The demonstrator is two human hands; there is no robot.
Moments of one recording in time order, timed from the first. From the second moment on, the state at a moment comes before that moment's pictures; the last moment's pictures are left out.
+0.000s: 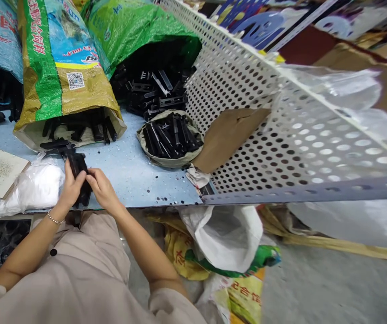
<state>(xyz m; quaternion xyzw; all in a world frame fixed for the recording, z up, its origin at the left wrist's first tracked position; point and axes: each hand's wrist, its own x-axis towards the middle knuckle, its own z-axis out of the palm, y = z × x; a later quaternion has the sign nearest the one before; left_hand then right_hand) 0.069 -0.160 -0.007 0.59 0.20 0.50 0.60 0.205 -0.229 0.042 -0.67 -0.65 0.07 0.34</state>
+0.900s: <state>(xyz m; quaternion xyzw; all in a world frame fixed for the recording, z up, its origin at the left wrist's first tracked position) 0.050 -0.143 -0.035 0.79 0.48 0.18 0.34 0.179 -0.162 0.040 -0.72 -0.68 -0.07 0.13</state>
